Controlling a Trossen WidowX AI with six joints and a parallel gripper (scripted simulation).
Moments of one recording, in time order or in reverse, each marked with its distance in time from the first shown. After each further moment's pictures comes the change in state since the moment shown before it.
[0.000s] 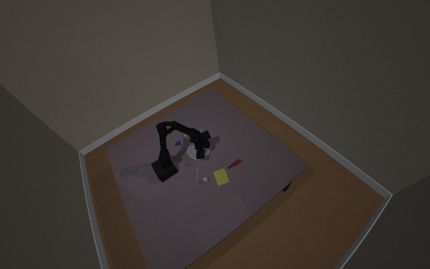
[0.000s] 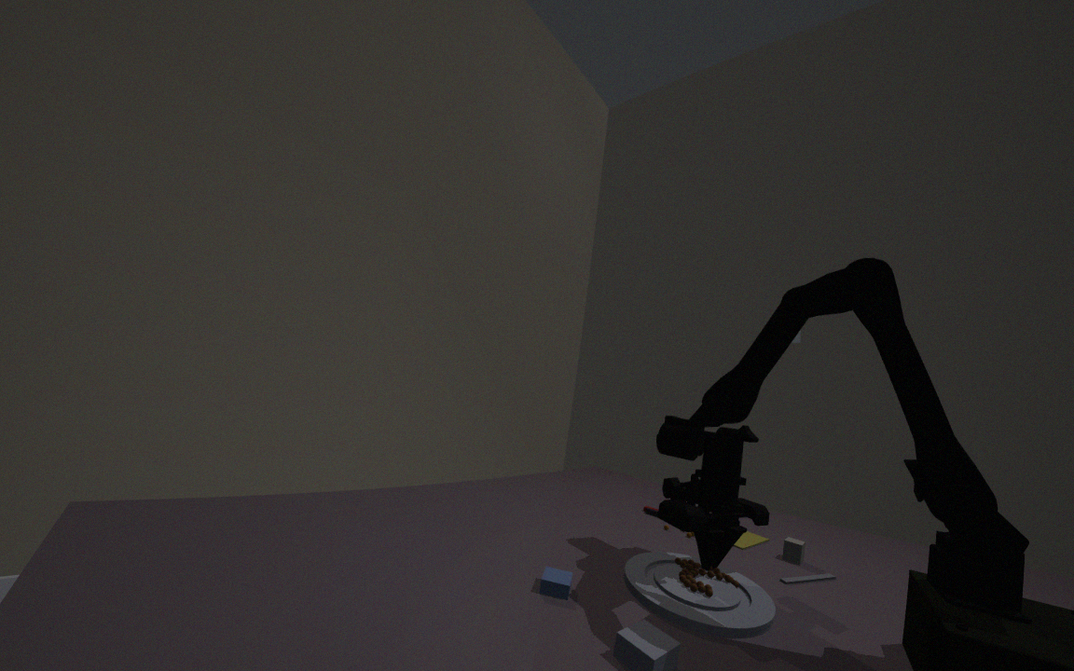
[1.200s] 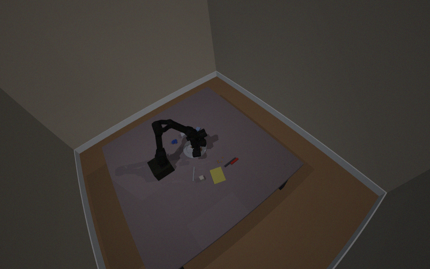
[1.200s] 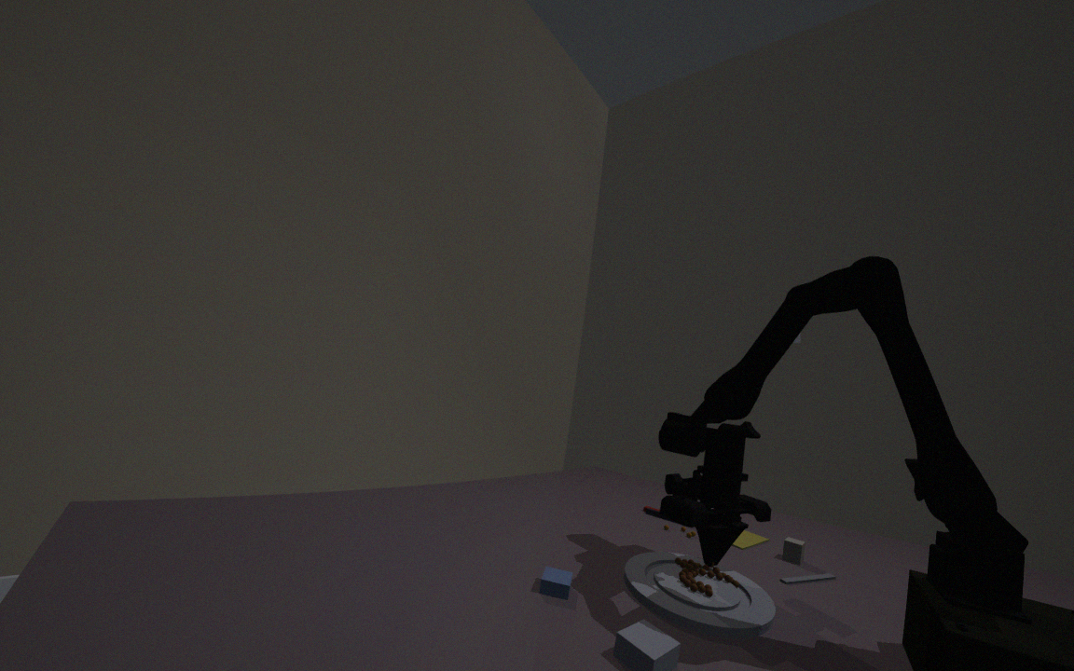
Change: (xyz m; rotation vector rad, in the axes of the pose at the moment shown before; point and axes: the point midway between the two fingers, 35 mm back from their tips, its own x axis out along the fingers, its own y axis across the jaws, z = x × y) arm -0.006 -0.003 0.000 0.008 -0.003 0.001
